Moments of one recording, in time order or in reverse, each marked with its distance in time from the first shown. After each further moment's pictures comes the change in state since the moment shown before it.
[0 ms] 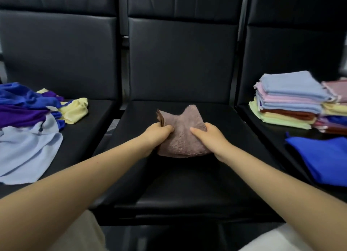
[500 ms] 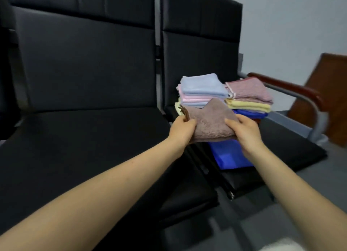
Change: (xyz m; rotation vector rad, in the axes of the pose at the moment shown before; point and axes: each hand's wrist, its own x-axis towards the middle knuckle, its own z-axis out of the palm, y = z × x) left_hand -0.016 0.100 0.248 -0.313 -0.293 0.229; right_hand -0.064 0.074 -0.244 0.185 0.668 -0.133
